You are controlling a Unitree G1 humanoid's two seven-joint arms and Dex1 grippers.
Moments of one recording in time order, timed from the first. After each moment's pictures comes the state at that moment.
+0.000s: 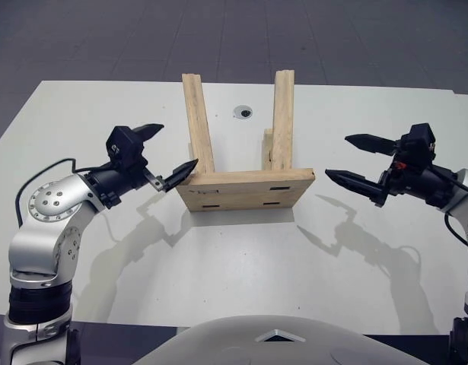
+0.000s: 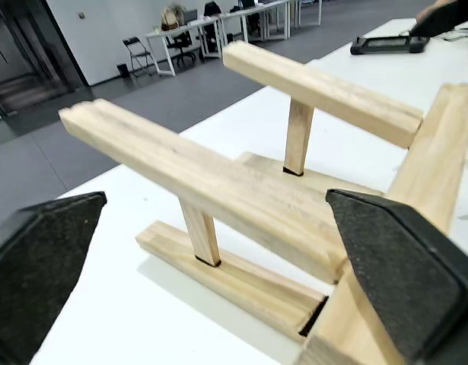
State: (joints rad) left arm -0.03 0.65 0.18 -0.44 -0.47 0.48 -0.72; right arm -0.12 -0.76 -0.29 -0.27 0.65 0.67 1.05
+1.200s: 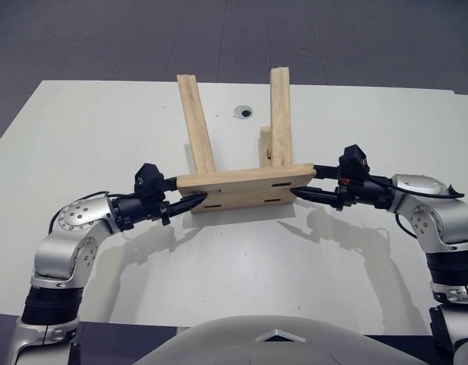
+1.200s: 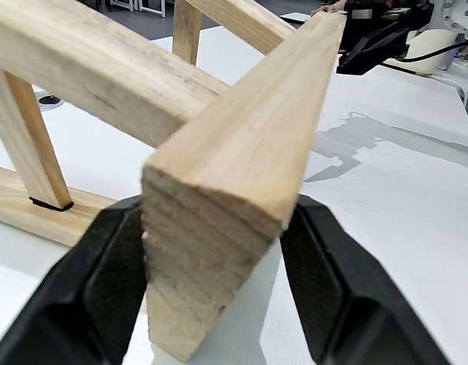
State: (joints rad) left arm 0.01 0.65 0.06 -0.28 -0.56 0.46 -0.97; right arm -0.22 -0.70 0.01 -0.10 0.57 0.59 1.11
